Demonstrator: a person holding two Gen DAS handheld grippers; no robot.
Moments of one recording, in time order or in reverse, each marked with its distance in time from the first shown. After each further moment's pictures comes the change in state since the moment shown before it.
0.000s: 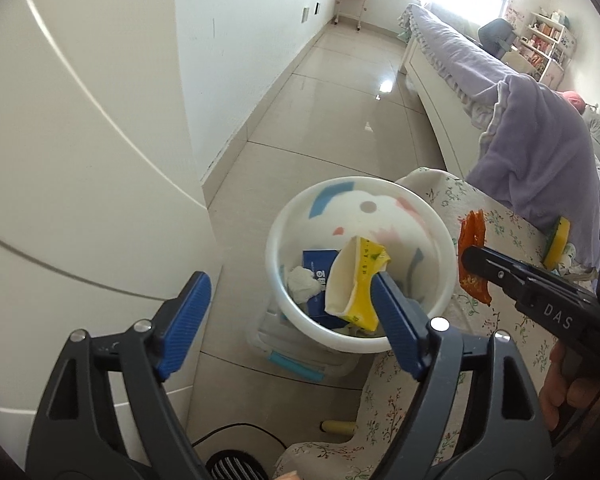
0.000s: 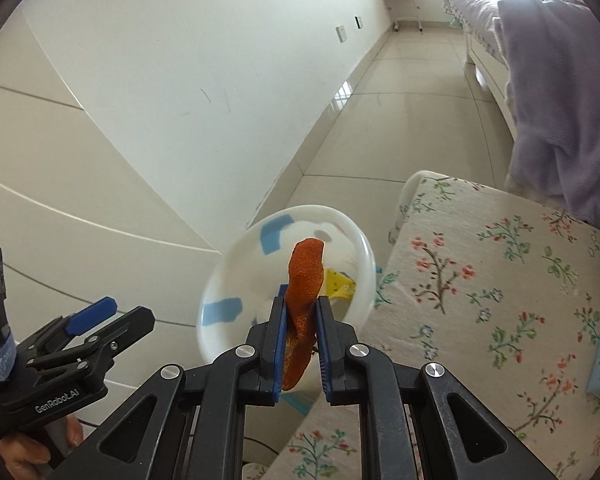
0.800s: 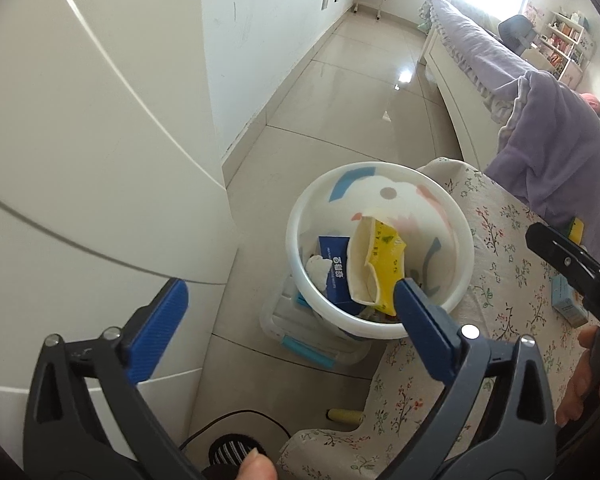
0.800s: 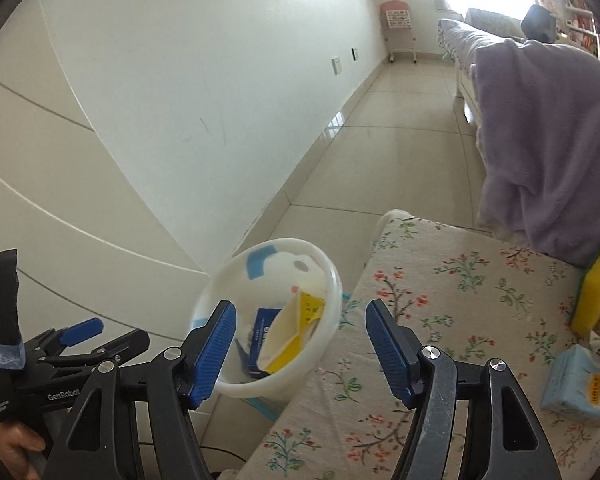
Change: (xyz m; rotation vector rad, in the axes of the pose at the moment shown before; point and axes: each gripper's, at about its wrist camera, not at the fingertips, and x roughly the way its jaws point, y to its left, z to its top) left arm 0.002 0.003 -0.004 -0.028 0.056 0.051; right arm -0.045 -0.009 0.001 -0.038 -0.104 -0.069
